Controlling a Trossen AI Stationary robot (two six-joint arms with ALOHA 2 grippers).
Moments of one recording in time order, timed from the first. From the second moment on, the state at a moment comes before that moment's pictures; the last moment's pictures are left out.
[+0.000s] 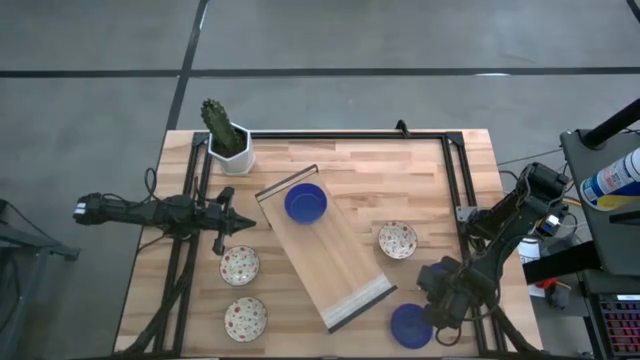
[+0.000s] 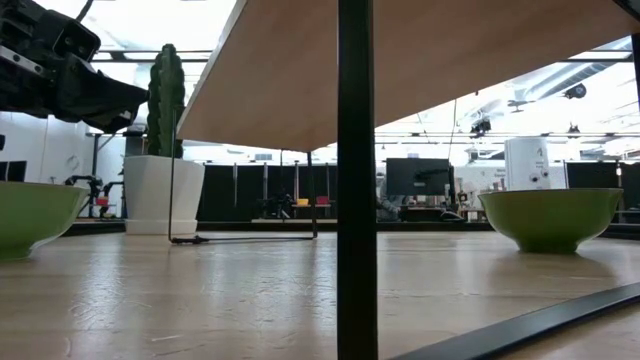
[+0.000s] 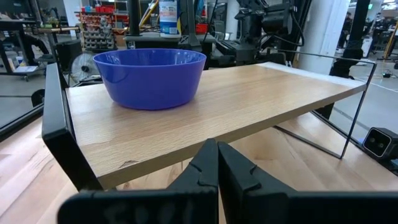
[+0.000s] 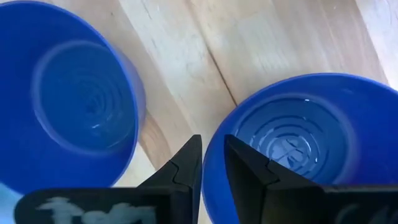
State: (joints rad) left arm -0.11 0.14 0.01 0.02 -0.04 -0.04; right arm 0.94 1.44 0.84 -0.79 0.10 1.49
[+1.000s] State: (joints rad) left arm -0.11 0.14 0.01 0.02 -0.04 -0.04; right arm 0.94 1.44 0.79 -0.72 0.11 1.51
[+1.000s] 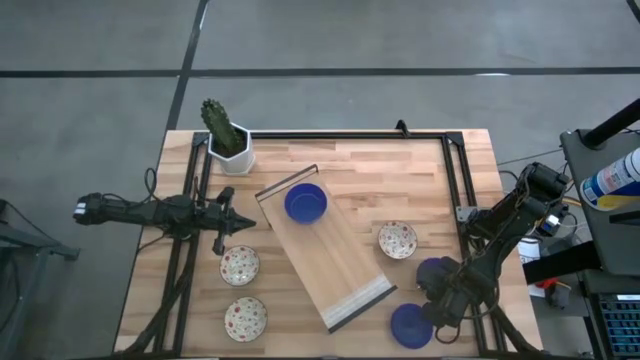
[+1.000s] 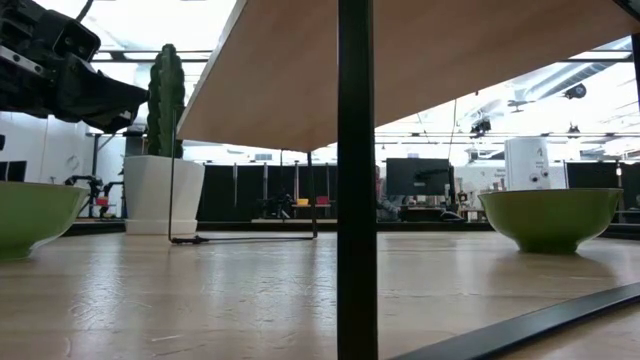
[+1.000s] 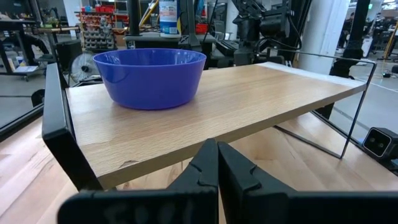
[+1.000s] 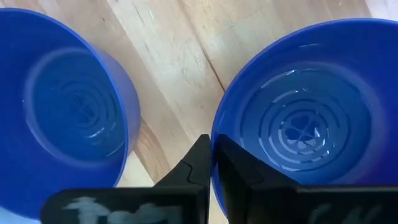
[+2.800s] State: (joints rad) left arm -0.11 0.14 0.01 0.02 -0.04 -0.04; right arm 0.54 1.46 1.51 -1.43 0.35 0.50
